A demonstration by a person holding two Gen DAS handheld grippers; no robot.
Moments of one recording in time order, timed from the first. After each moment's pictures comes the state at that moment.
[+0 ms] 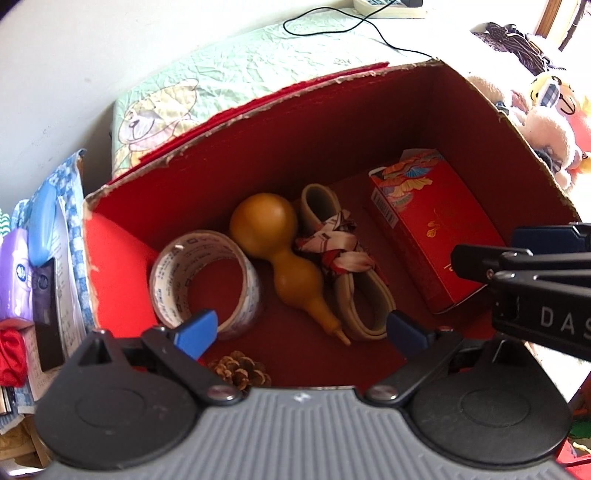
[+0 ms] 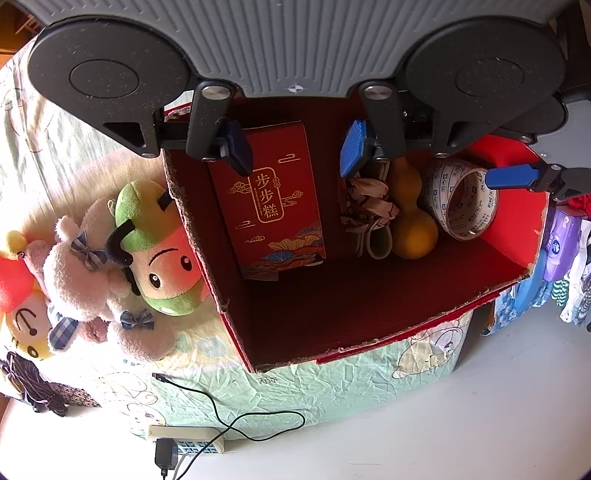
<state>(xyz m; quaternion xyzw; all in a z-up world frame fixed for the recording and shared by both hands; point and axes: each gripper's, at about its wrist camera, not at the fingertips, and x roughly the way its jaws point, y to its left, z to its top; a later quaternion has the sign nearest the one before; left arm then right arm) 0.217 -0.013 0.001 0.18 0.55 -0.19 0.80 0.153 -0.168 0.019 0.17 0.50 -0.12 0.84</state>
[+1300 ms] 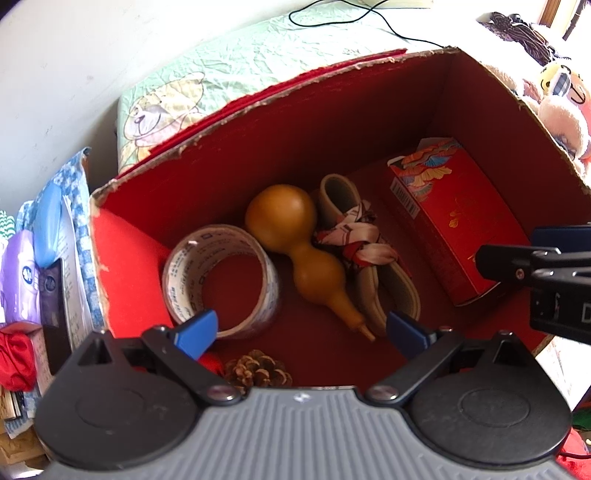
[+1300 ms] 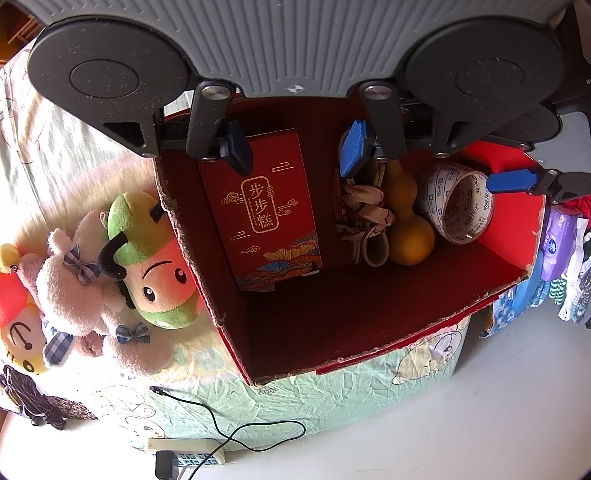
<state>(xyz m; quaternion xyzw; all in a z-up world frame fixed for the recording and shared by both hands) 0.223 -0.005 -0.008 0.20 0.55 -0.18 0.79 0.155 -0.167 0.014 0.19 0.51 -0.12 0.83</state>
